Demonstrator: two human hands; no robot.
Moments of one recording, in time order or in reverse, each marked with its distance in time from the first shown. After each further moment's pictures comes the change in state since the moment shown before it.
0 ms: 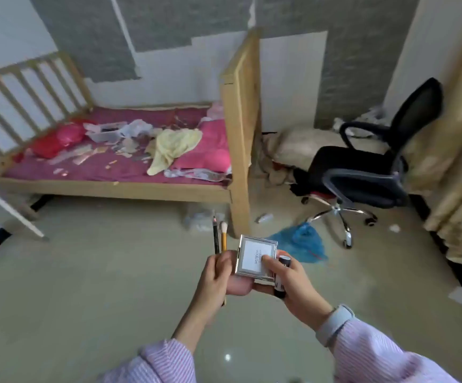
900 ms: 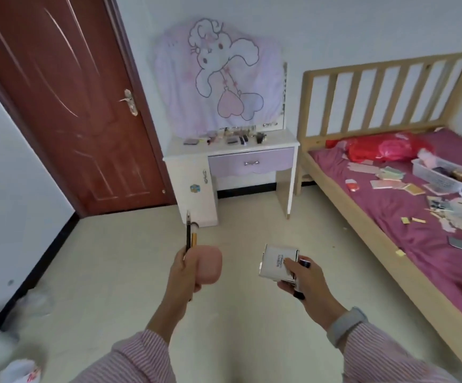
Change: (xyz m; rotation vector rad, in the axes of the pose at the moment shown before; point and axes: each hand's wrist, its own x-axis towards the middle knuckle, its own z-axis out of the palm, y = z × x) left_hand 0.106 -0.073 -0.596 -0.235 1.395 -0.225; right_hand 0.330 0.133 0.639 -0.482 -0.809 0.348
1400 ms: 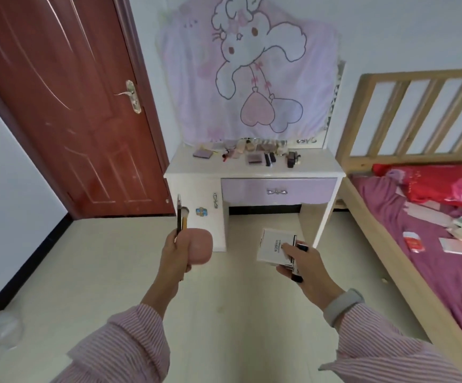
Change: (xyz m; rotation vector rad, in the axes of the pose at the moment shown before) left_hand 0.398 0.055 0.050 -0.026 0.164 -0.045; right_hand 0.377 -0.131 0.151 -0.100 -0.102 0.041
